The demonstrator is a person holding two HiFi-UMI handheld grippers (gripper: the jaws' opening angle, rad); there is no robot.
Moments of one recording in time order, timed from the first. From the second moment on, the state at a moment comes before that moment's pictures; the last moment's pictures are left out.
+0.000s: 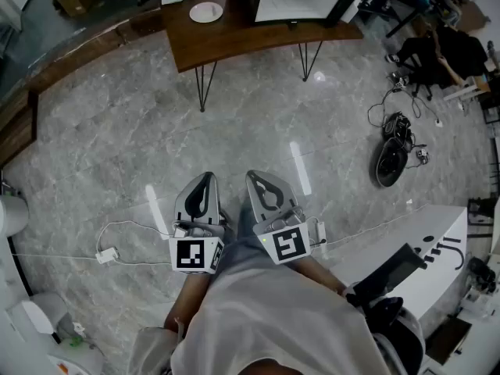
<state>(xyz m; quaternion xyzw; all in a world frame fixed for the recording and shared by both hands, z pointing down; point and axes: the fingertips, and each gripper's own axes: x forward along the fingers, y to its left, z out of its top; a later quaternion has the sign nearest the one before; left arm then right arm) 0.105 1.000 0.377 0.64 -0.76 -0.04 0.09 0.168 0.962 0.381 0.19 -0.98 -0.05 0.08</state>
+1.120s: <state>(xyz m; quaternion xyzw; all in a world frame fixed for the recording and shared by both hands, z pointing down) 0.143 0.456 0.346 0.63 -0.77 0.00 0.08 0.192 0.438 0.360 0.10 -0.99 -0.04 0.08</state>
